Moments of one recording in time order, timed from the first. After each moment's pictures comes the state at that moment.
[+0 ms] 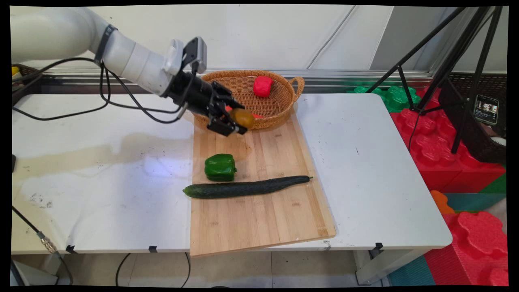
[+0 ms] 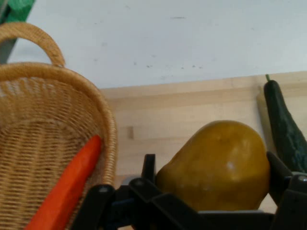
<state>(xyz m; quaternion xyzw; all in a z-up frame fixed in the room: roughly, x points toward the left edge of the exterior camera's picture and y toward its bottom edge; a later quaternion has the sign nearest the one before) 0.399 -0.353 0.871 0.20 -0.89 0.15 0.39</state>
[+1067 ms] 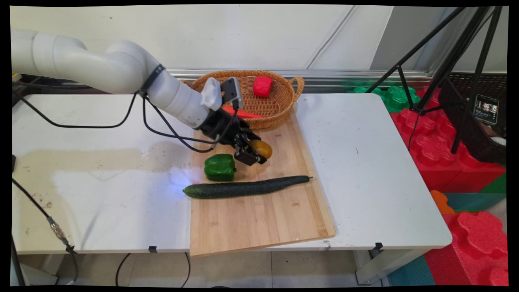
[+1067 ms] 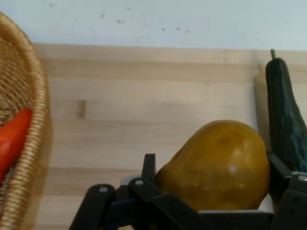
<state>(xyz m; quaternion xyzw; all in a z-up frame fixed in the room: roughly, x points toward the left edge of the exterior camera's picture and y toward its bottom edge) 0.331 -0.362 0.802 0.26 -0.89 0.10 0.35</state>
